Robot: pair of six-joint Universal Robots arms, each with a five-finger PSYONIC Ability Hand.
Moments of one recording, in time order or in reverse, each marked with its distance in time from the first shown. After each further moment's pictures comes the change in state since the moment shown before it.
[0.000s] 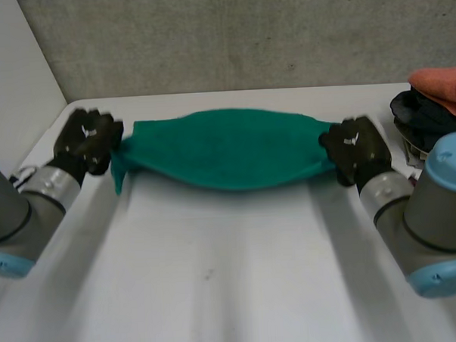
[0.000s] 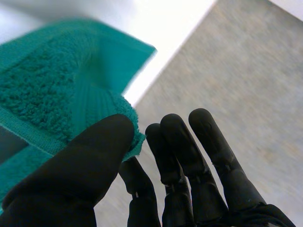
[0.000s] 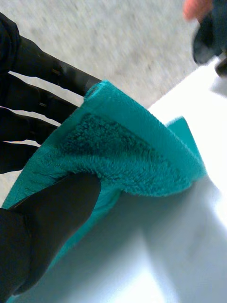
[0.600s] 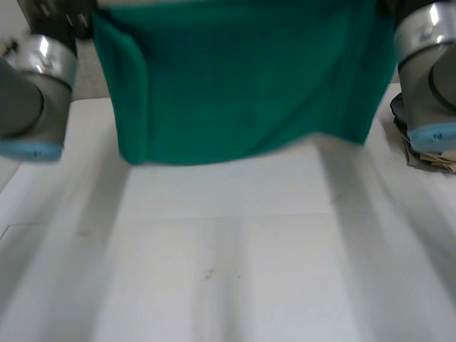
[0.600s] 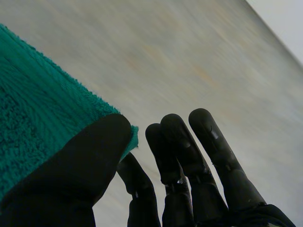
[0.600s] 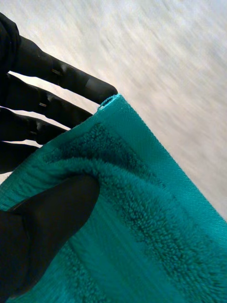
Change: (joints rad) left arm -0.167 -0.106 0.702 -0.030 -0.281 0.002; right arm -0.026 0.036 -0.632 -0.042 0.113 -0.029; left_hand 0.000 -0.001 -0.001 0.000 -0.013; right_hand 0.001 0.000 0.000 0.000 -0.006
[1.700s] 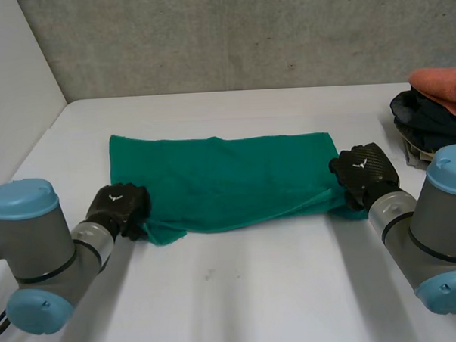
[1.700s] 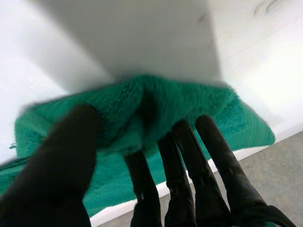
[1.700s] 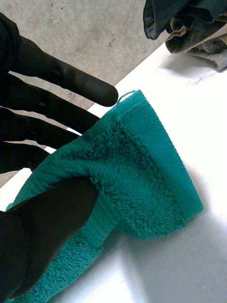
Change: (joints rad) left arm -0.006 0.027 -0.754 -0.228 -0.024 -0.306; right arm -0.009 -0.019 0.663 0.123 -0.090 0.027; left_hand -0.149 -0.224 -0.238 -0.243 -0.209; right_hand 0.000 0.000 0.000 0.000 -0.001
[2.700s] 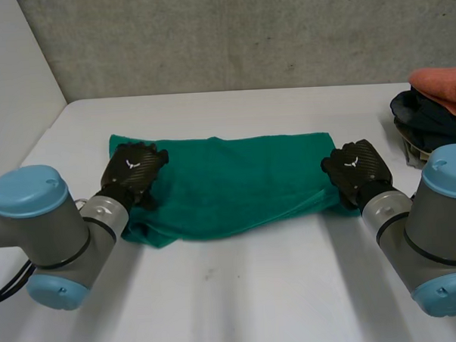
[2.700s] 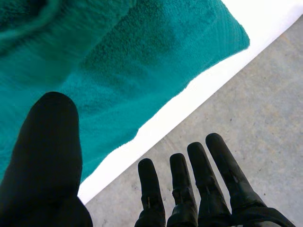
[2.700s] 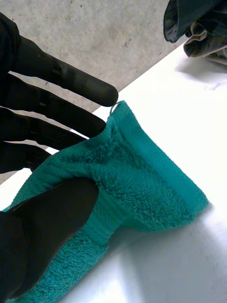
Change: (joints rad) left arm -0.064 0.023 0.072 0.145 0.046 0.175; right arm 0.031 -0.014 -0.004 0.000 -0.004 -0.054; left_hand -0.543 -0.511 -0.488 -0.508 -0.510; right_hand 0.000 0.000 0.000 0.000 -0.001
